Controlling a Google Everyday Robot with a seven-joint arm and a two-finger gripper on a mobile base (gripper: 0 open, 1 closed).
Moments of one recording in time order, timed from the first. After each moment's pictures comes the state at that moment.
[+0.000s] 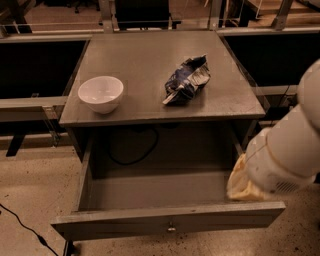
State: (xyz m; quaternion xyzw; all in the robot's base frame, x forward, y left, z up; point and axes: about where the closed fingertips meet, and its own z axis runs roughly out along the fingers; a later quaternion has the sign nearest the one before) arm 0.361 -0.160 0.847 -0.67 0.73 0.02 0.13
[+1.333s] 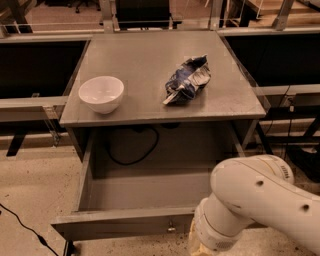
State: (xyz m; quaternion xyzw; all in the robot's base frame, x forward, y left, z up) arm 0.302 -0.092 0.671 -0.72 0.68 0.11 0.06
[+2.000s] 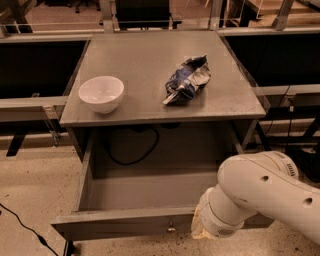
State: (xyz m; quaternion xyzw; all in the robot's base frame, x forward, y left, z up) arm 0.343 -0.101 0.663 -0.71 0.69 0.08 0.10
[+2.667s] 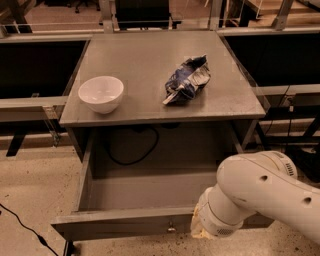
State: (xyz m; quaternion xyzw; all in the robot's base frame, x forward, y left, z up) arm 0.344 -0.101 0.663 -0.71 0.69 0.08 0.10
